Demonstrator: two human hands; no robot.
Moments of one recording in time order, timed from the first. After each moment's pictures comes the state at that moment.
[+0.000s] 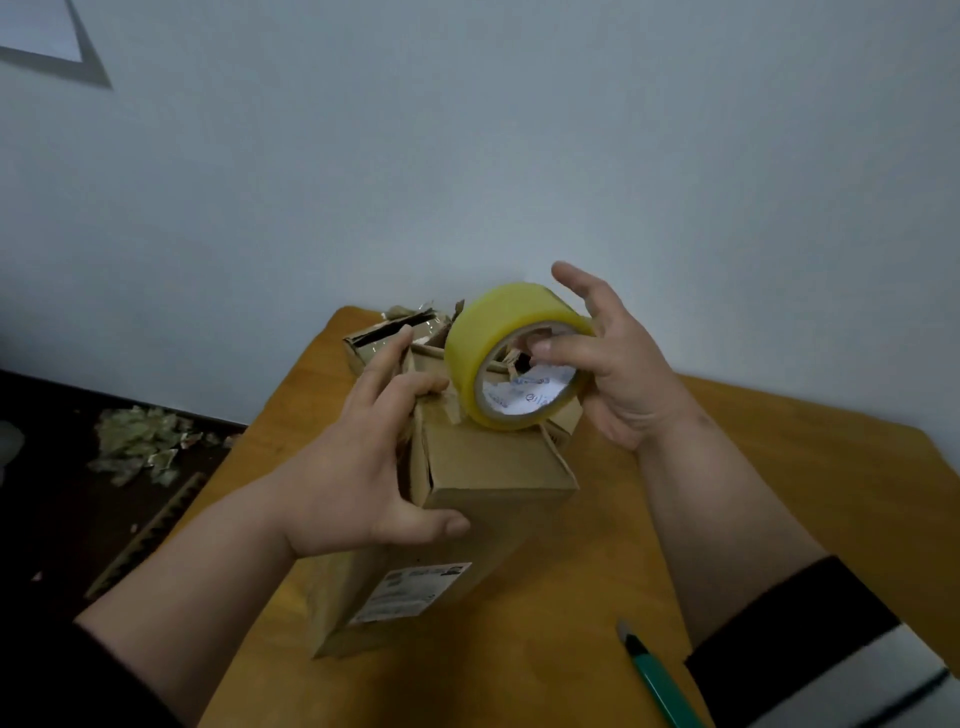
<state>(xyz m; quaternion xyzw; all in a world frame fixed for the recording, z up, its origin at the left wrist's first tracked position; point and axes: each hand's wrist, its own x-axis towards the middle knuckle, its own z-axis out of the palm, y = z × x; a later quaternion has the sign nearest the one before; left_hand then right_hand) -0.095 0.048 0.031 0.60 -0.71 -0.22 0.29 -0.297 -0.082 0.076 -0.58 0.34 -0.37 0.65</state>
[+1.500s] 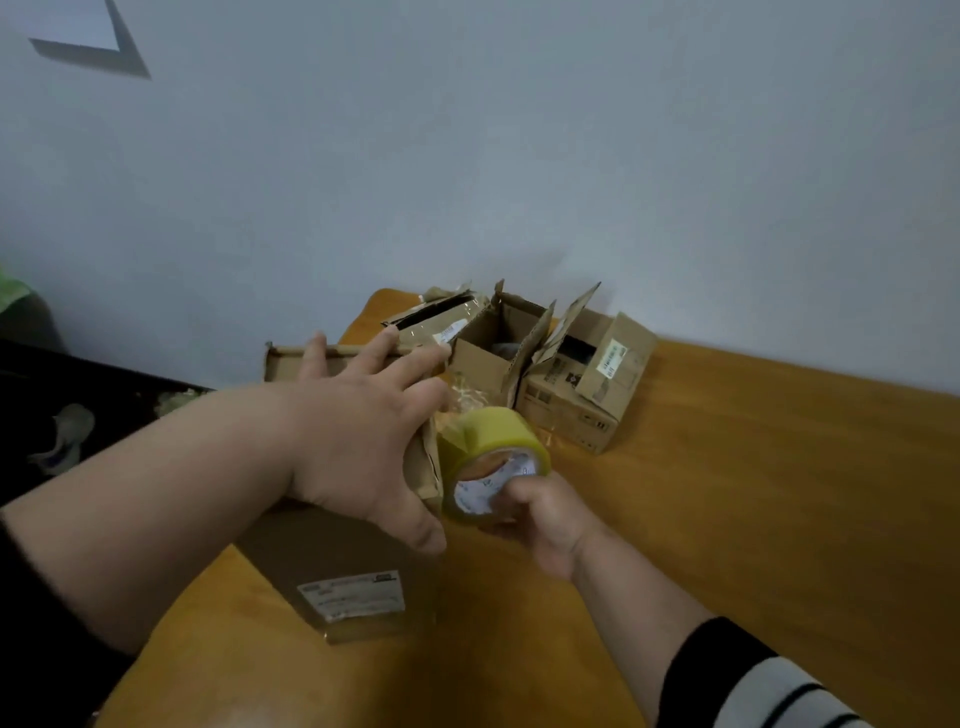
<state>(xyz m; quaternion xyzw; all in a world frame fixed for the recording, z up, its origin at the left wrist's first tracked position) -0.067 0.033 0.079 0.65 -0.72 -0.16 -0.21 -0.251 -0.033 -0.082 -0.39 0.46 -0.17 0.78</state>
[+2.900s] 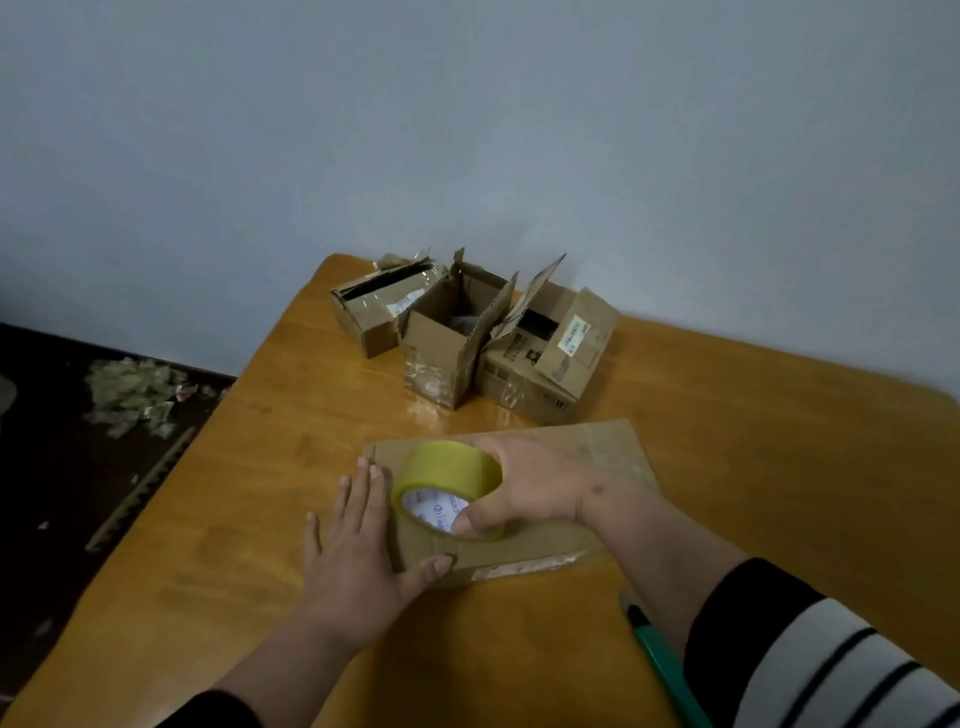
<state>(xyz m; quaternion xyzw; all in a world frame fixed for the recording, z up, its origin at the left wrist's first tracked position) -0.126 0.076 -0.145 0.81 -0.51 -0.26 0.11 -0.283 -0.075 -0.047 -0.80 0.36 0.08 0.48</state>
